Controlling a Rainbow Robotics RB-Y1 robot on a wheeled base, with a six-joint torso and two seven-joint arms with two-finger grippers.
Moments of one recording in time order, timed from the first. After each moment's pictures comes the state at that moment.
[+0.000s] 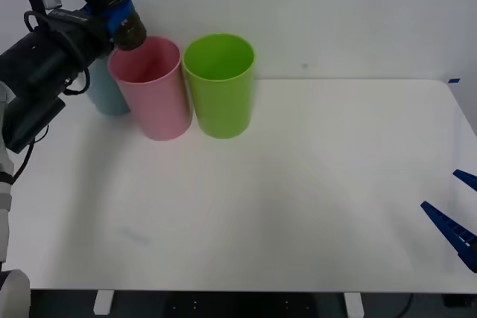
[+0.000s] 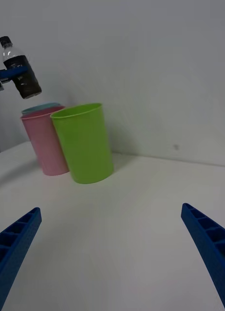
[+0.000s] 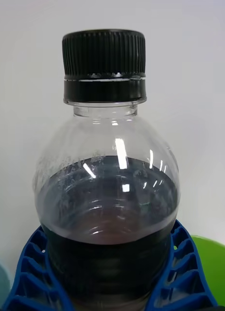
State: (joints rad) right arm 0.35 -0.40 -0.52 -1.66 0.96 -1.22 0.00; left arm -0.58 0.37 0.29 -1.35 -1.52 -0.65 0.40
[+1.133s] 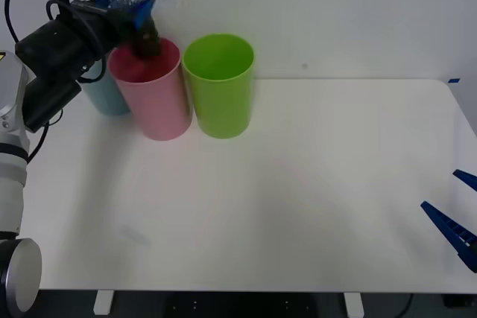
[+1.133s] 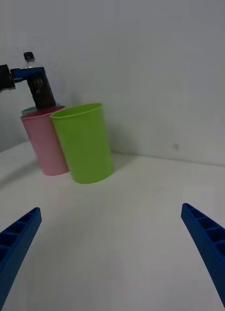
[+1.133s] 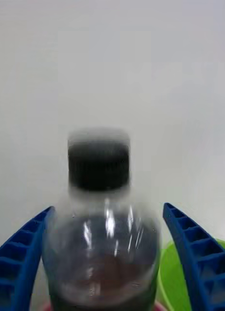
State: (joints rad) right arm 0.35 -0.40 -0.52 -1.66 0.96 -1.22 0.00; left arm -0.68 0.36 0.27 -1.21 -1.55 -0.65 0.37
